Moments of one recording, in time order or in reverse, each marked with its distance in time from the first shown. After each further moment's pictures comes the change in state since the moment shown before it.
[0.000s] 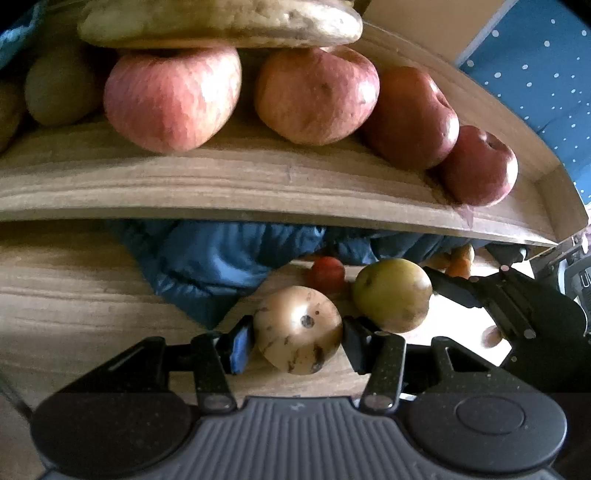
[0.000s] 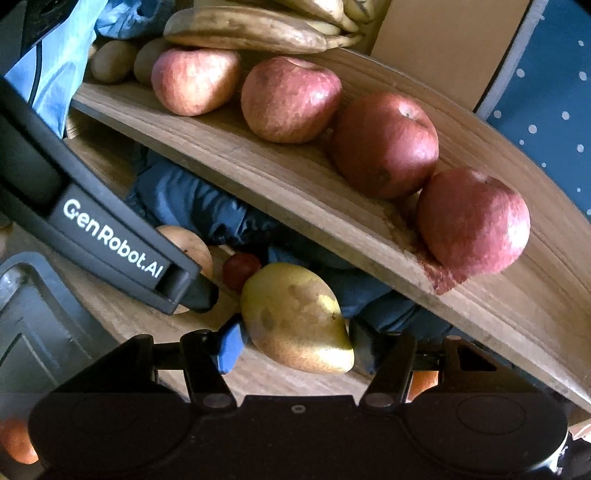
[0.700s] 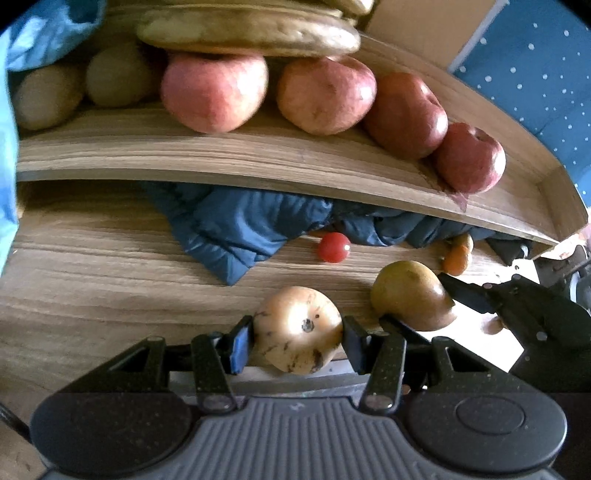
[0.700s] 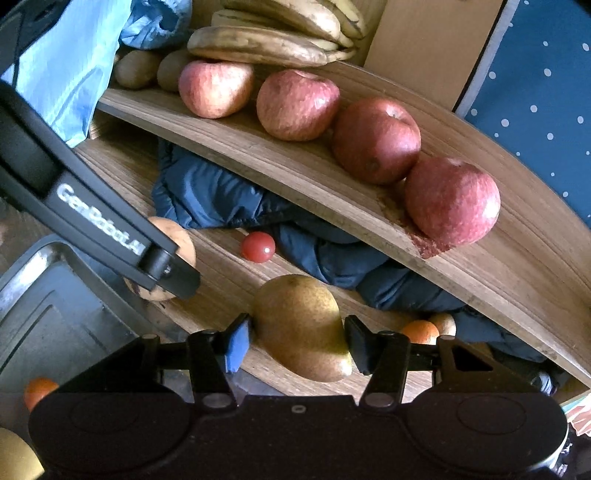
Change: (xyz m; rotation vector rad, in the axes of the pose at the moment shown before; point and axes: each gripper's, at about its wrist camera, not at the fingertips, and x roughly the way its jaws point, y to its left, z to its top) left arm -0.025 -0.005 -0.034 -0.044 -0.049 0.062; right arm -0.038 0.003 -0.030 0.008 -0.036 0.009
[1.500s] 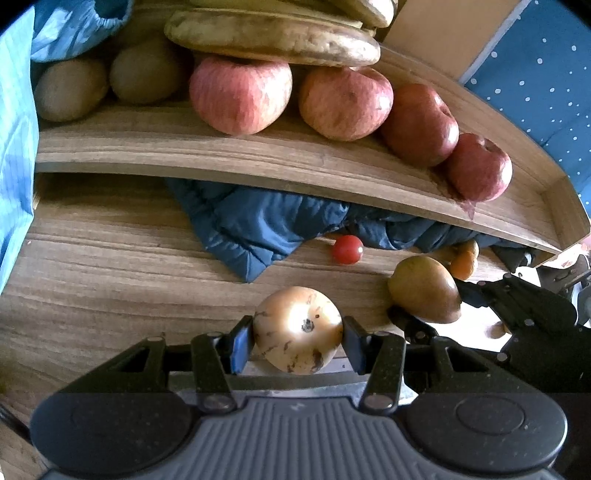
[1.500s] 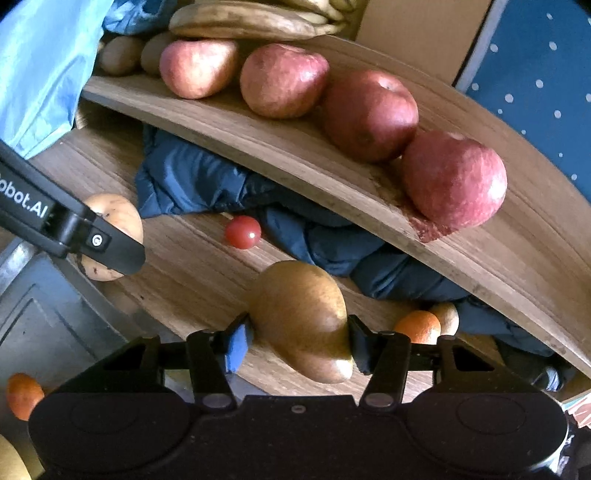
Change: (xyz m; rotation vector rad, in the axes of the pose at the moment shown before) left arm -0.006 0.010 0.000 -0.020 -0.013 0.006; right arm 0.016 -0.010 0.003 0.018 0.047 0.005
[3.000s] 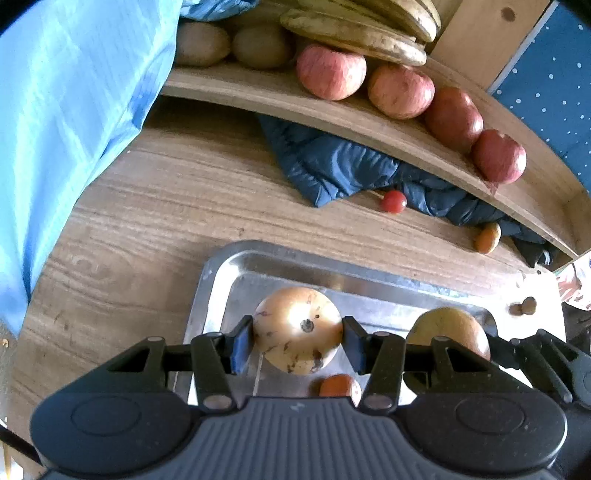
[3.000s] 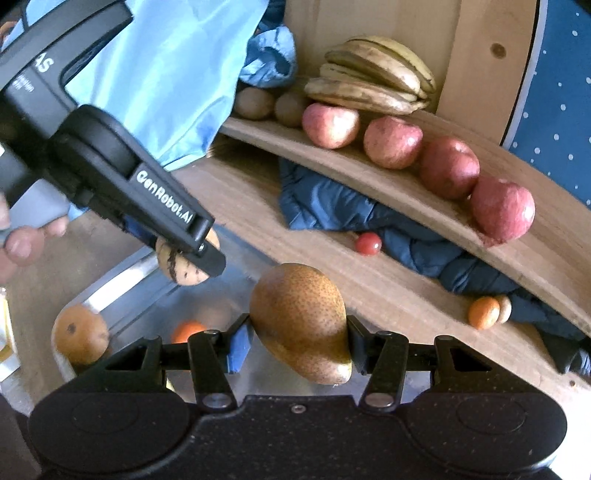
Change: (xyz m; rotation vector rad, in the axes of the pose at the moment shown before) left arm -0.050 0.015 -0.086 -0.151 -0.066 0.122; right arm -0.095 0.052 -0.050 -0.063 -0.166 0.211
